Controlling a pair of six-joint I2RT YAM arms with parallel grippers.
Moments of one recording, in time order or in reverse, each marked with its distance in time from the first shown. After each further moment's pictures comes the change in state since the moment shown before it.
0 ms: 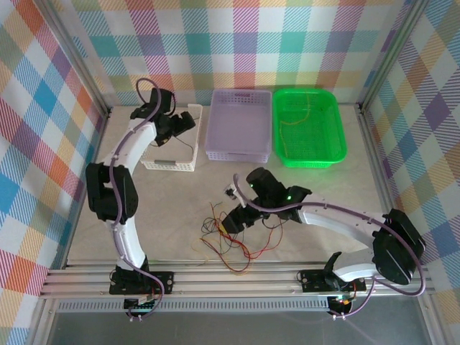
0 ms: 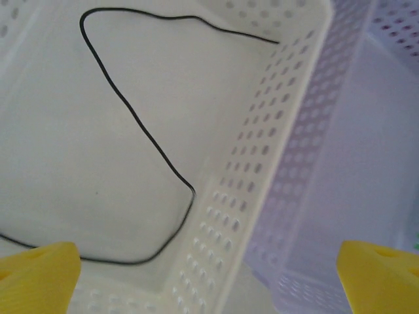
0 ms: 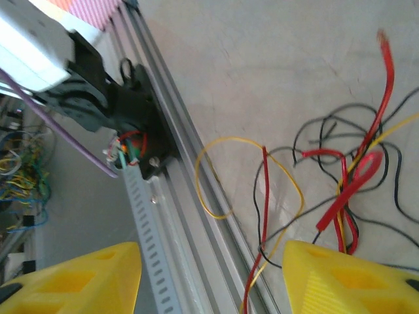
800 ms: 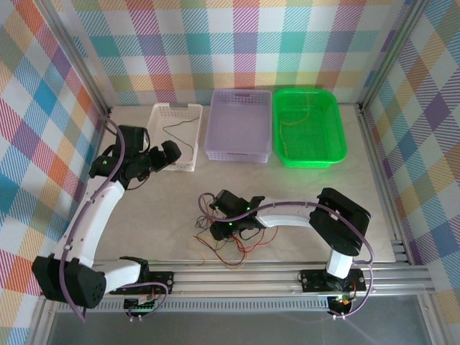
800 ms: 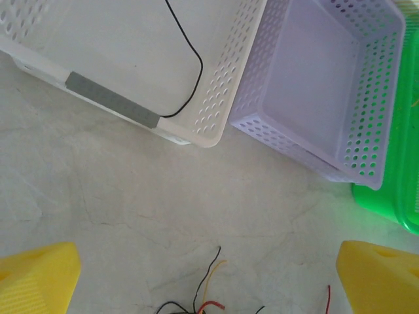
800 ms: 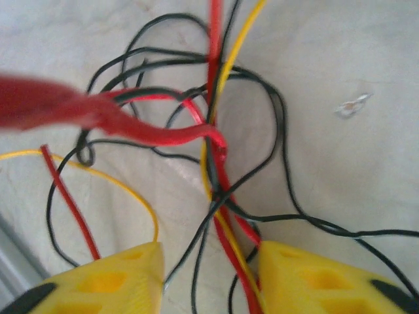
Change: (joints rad) left arm -0.022 -0.734 -0.560 -0.059 0.069 -0.023; right arm 0.163 0.416 0.129 0.032 0.464 0.192
